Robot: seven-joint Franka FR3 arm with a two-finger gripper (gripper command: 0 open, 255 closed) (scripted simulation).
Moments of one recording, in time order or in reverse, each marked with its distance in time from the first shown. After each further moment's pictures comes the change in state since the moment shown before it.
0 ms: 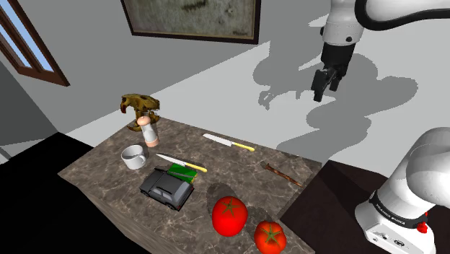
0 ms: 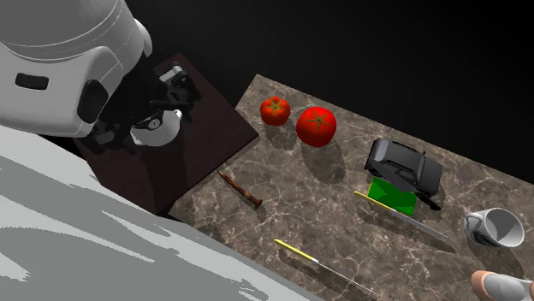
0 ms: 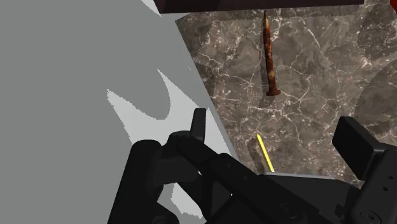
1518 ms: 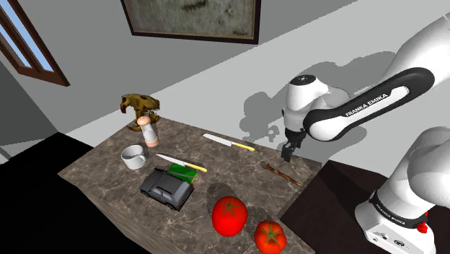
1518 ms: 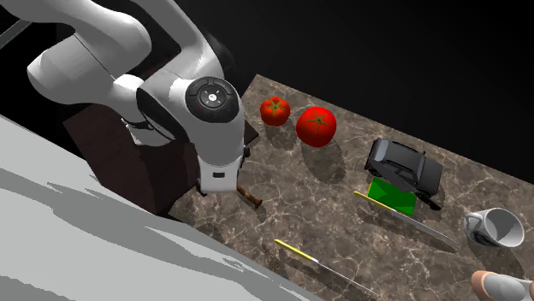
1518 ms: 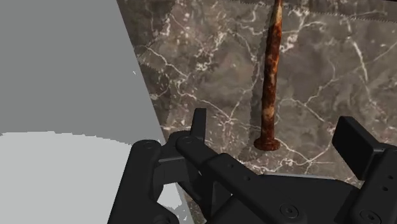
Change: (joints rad) arm 0.045 0.405 0.125 -0.426 -0.049 0.811 0.045
